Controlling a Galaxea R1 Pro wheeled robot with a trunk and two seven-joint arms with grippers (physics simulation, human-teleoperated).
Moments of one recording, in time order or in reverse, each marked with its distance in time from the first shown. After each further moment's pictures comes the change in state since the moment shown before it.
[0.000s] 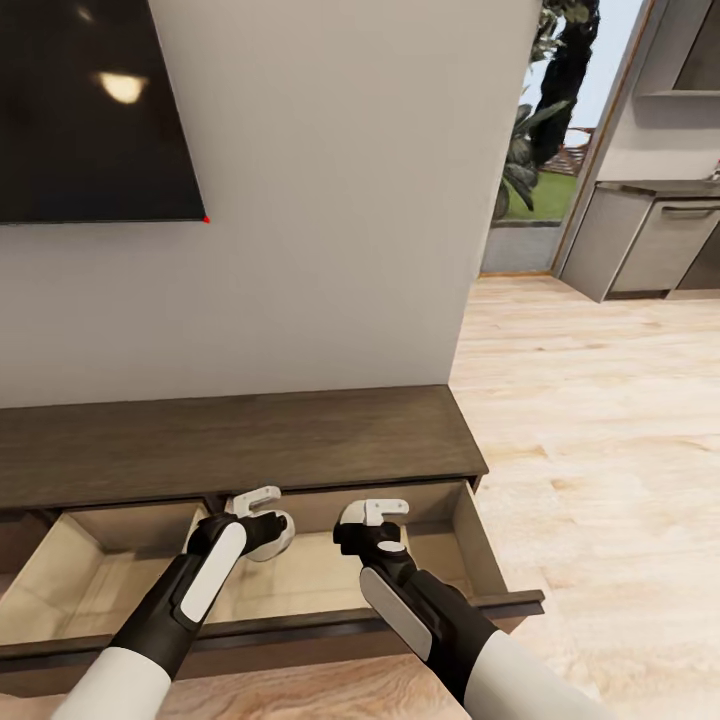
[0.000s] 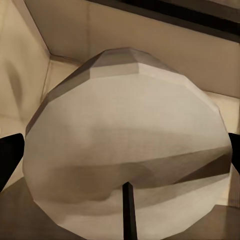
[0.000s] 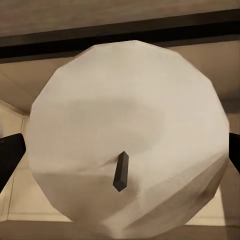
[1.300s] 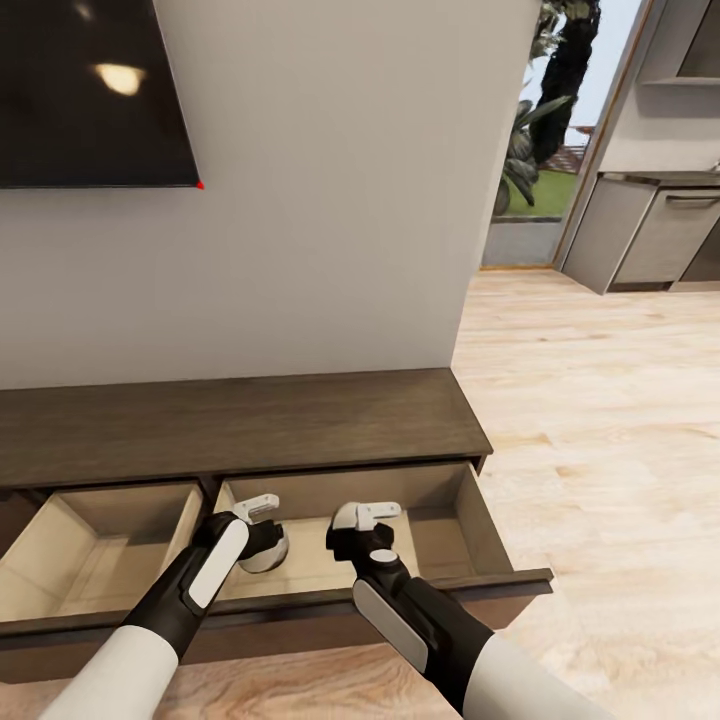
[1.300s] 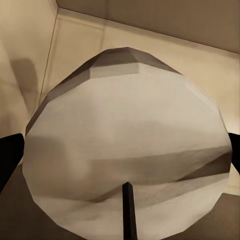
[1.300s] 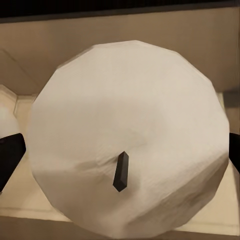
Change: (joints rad) left arm -0.061 -0.002 0.001 0.161 0.000 0.013 -0.003; right arm 0.000 -0.001 0.075 -0.002 0.003 -0.036 -0.001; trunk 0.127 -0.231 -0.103
